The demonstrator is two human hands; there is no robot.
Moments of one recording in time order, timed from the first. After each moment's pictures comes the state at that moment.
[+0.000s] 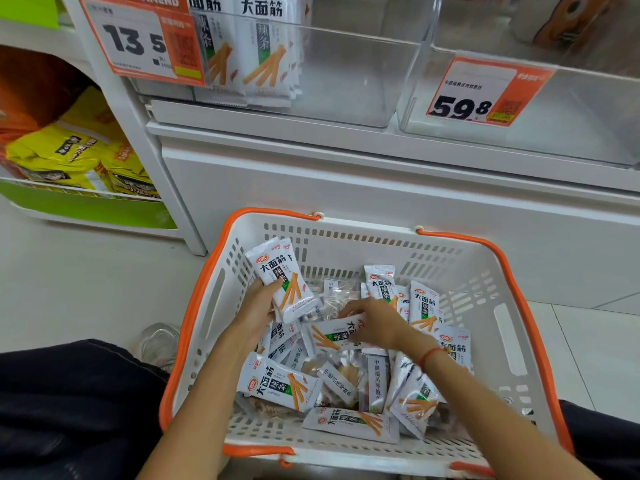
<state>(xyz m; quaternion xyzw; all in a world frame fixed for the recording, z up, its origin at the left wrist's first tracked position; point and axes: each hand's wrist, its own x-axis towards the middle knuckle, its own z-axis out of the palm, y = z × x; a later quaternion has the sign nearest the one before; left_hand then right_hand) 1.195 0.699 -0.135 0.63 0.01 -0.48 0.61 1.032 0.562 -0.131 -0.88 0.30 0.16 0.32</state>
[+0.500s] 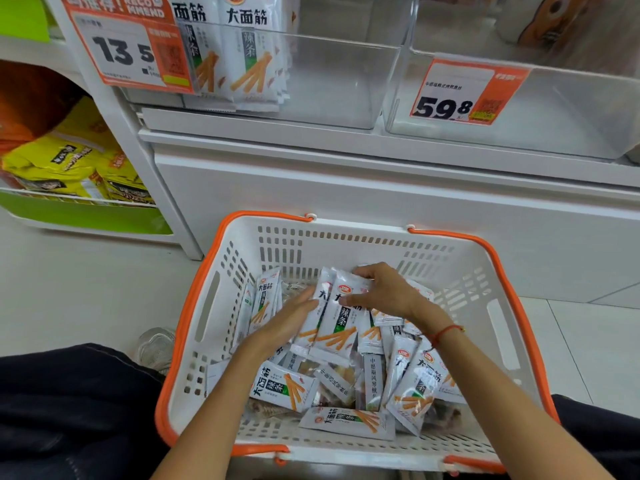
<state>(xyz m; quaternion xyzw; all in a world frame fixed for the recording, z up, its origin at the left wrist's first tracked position) 1.158 0.689 -0.118 0.68 -0.29 -0.55 0.38 1.039 0.541 -0.078 -0.83 0.32 0.05 0.45</state>
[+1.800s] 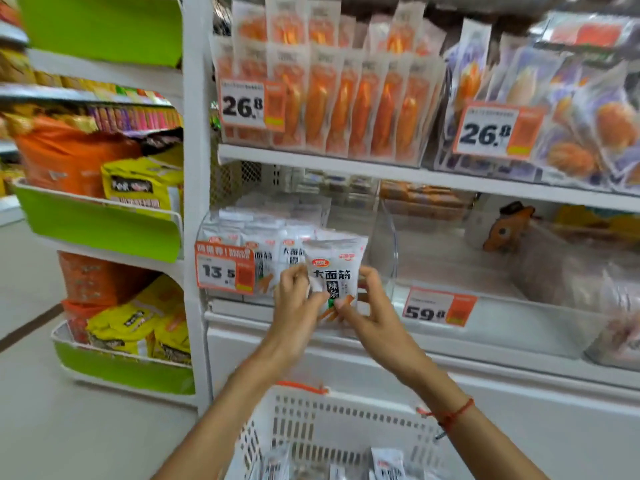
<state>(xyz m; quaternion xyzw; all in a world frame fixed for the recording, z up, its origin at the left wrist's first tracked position) 1.218 0.653 0.119 0.65 -0.40 -0.15 0.63 1.112 0.567 0.133 -0.82 0.09 -0.31 0.48</state>
